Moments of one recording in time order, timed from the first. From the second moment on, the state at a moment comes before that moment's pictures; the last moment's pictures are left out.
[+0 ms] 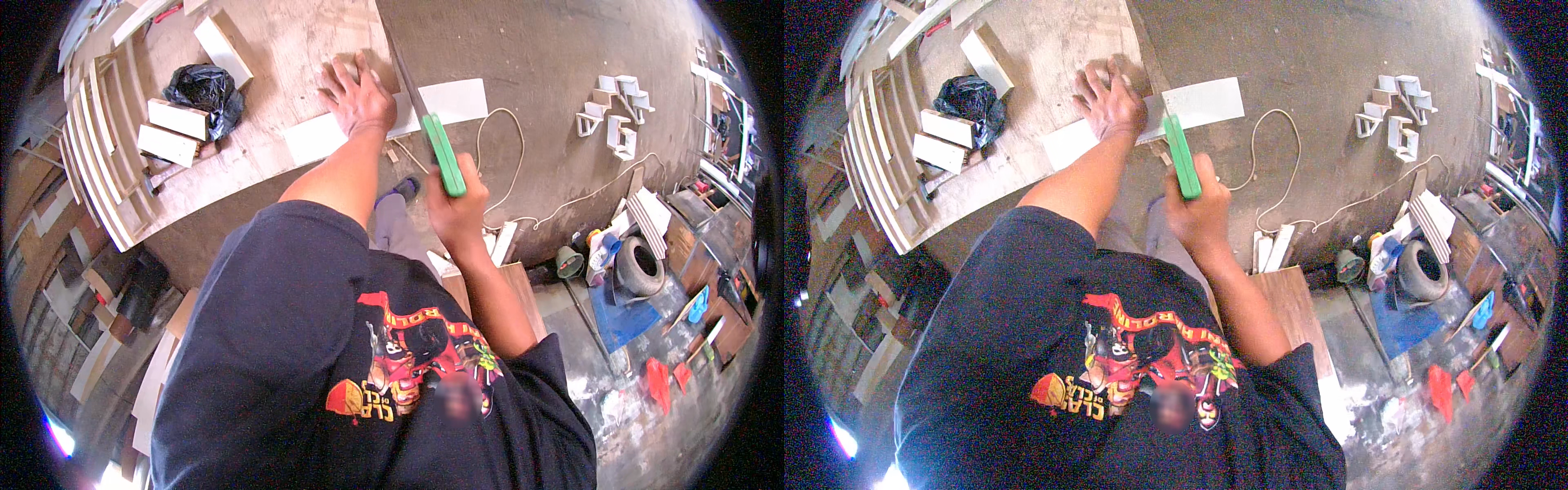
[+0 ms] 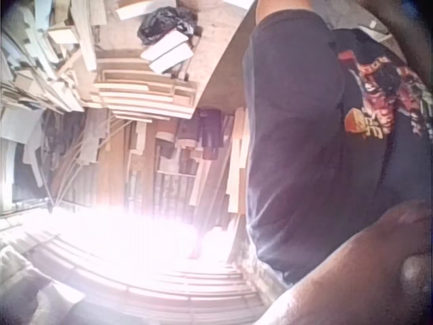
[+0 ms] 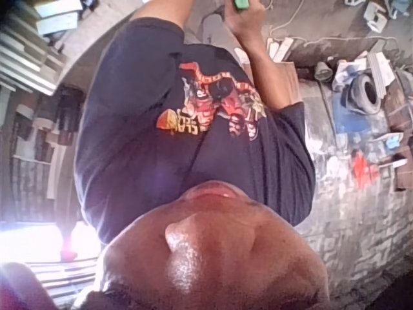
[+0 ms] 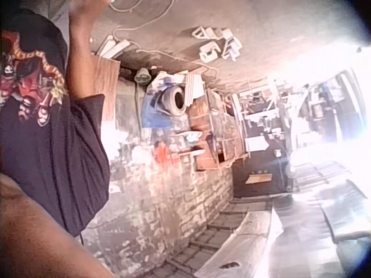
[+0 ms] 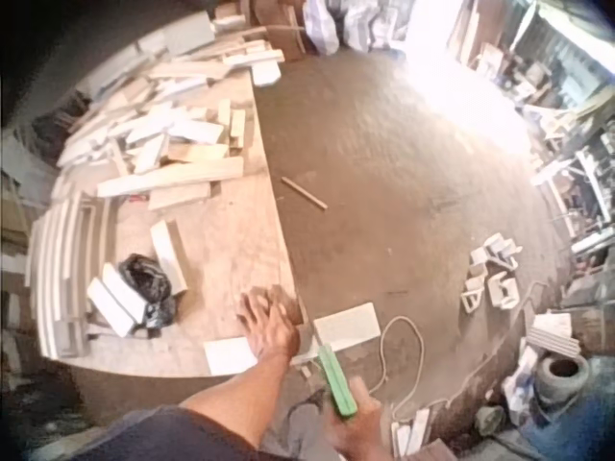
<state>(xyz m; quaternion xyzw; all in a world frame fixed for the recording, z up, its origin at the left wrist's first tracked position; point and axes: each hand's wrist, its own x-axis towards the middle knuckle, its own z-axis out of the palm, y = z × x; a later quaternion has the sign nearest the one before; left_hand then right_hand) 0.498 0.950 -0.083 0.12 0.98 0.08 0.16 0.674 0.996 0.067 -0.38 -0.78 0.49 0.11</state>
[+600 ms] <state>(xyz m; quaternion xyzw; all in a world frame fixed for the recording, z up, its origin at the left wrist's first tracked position) 0.500 0.950 -0.081 0.11 0.98 0.09 0.17 0.670 0.993 0.065 -0.39 -0.78 0.48 0.11</state>
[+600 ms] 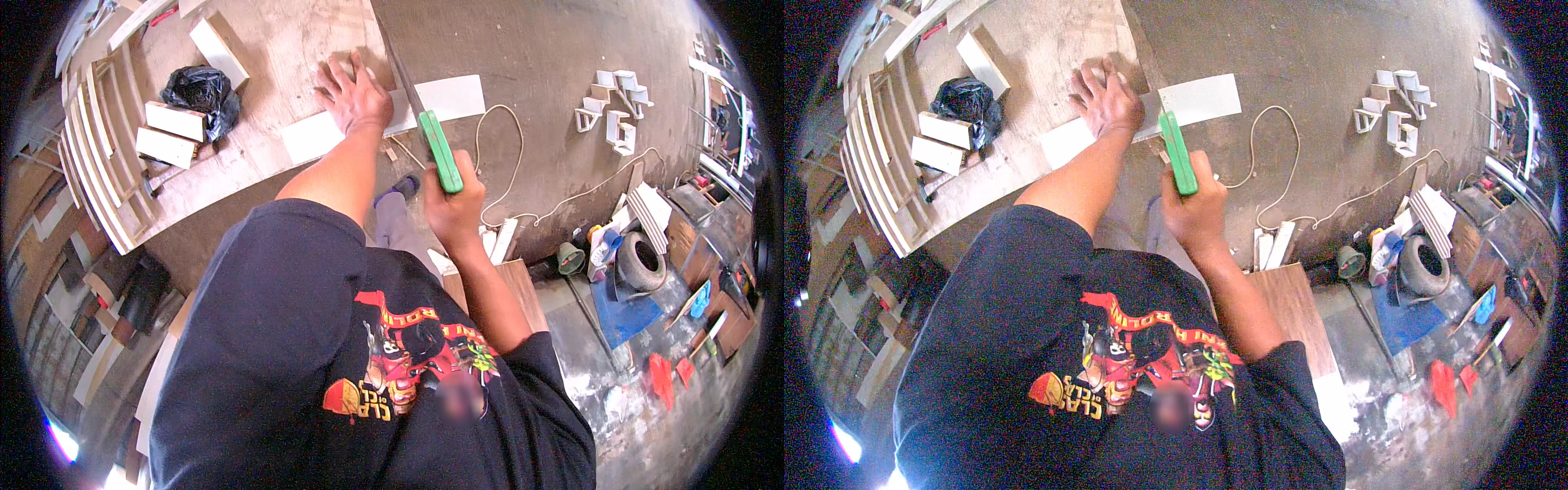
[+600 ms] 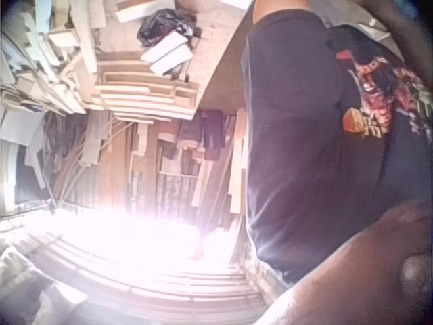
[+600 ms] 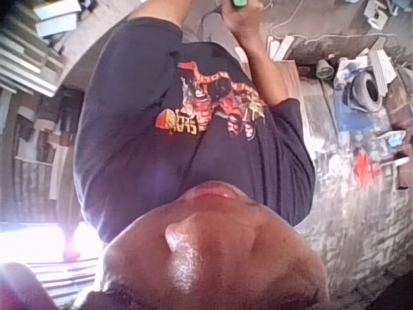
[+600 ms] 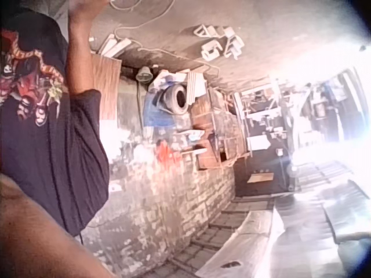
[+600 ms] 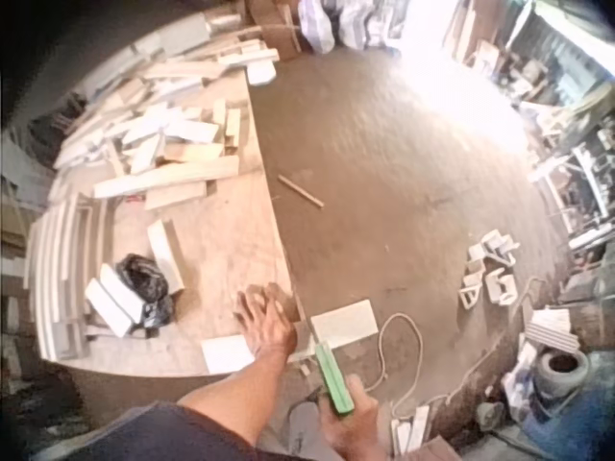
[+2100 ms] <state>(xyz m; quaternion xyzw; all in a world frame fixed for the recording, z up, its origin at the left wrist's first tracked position) 0.502 0.949 -0.088 0.13 0.98 0.10 0.13 0.682 0.994 0.070 -0.40 -0.77 0.49 0.08</state>
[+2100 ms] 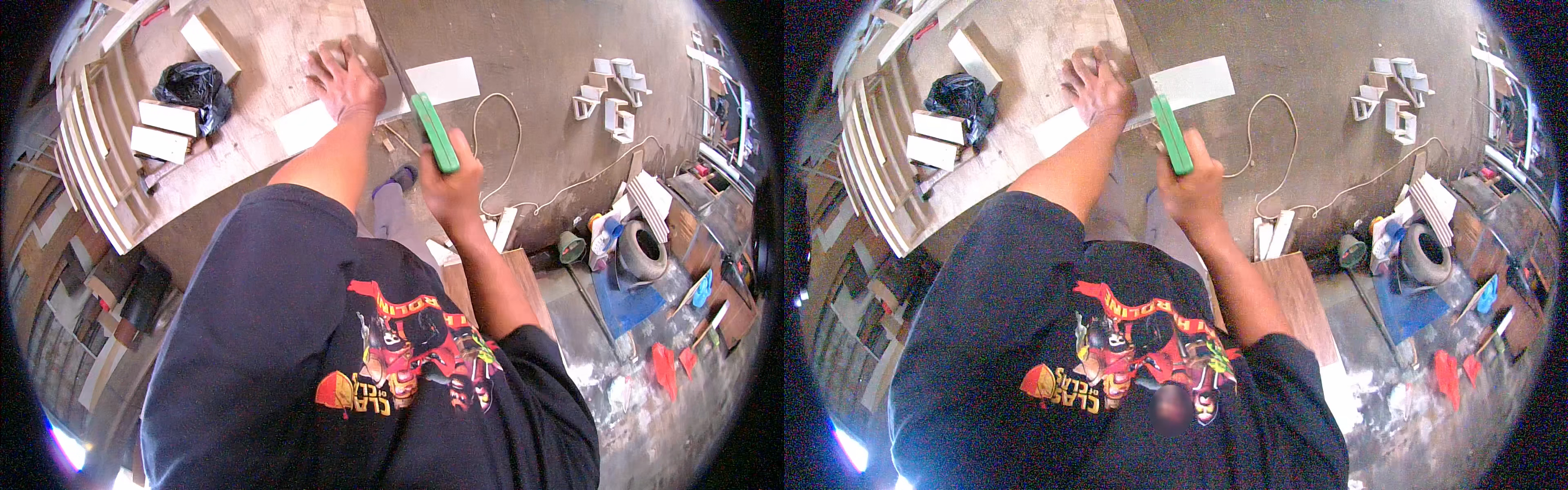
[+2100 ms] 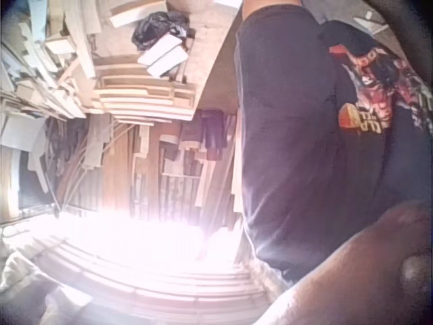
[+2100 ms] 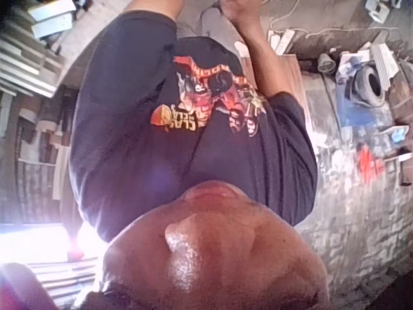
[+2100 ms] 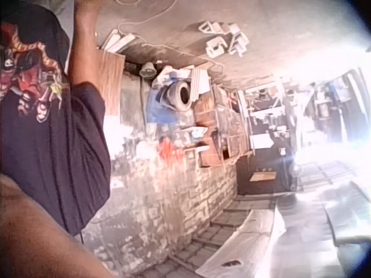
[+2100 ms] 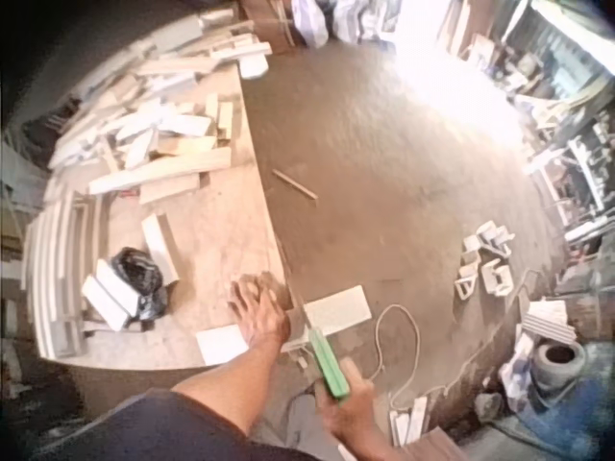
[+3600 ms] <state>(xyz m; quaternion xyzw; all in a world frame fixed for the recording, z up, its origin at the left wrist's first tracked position) 0.499 0.951 -0.094 0.13 0.98 0.08 0.13 0.717 0.982 0.084 -0.40 -0.77 0.49 0.09</state>
